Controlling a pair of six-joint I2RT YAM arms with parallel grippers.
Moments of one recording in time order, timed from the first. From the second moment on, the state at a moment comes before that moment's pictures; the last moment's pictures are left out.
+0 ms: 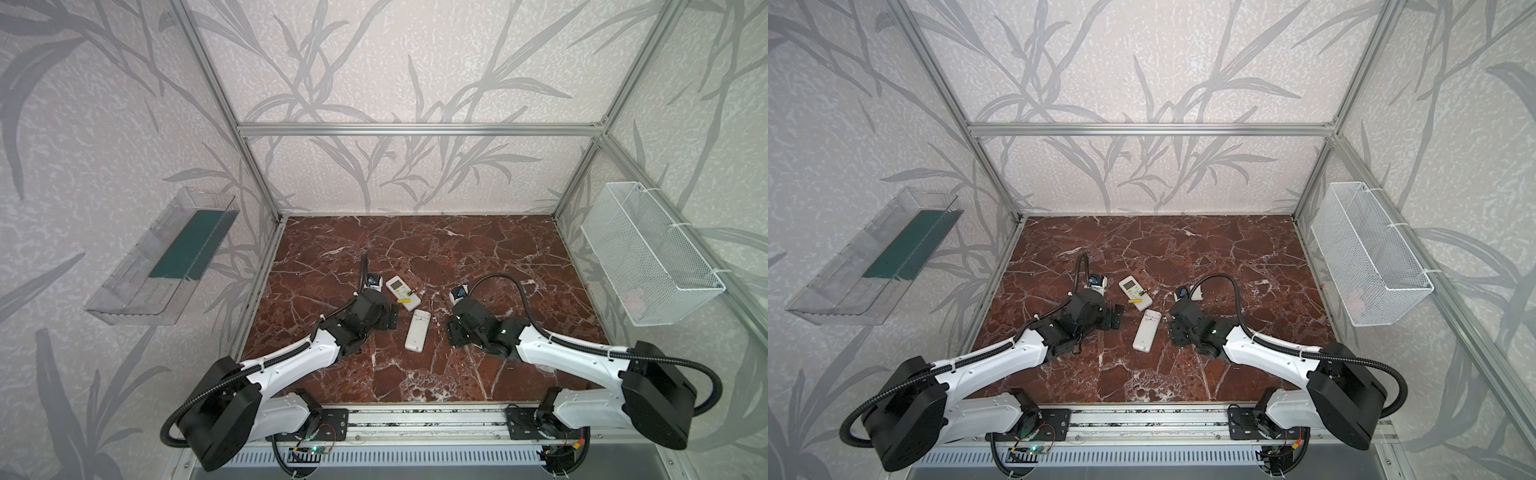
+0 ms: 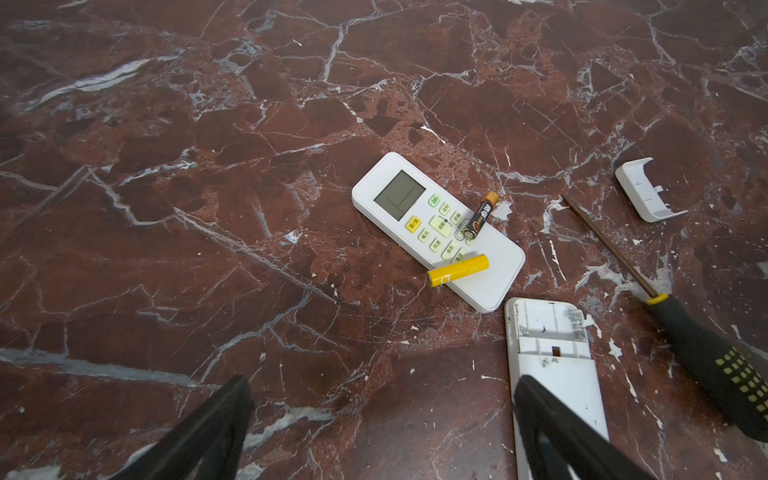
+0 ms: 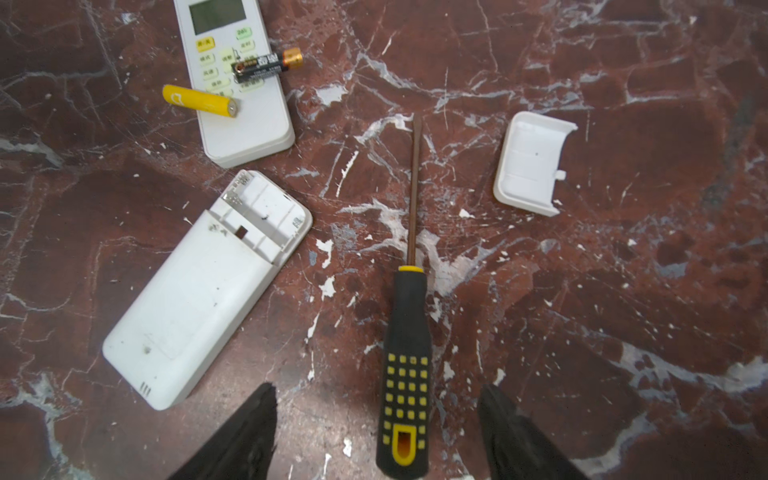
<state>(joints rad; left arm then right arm) -0.67 1.21 0.58 -0.11 -0.31 -0.42 0.85 1.33 0.70 -0.32 0.25 0.44</state>
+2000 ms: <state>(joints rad) -0.43 1.41 0.77 -0.21 -0.22 -0.62 0.78 2.21 1.67 -0.42 0.03 0.00</state>
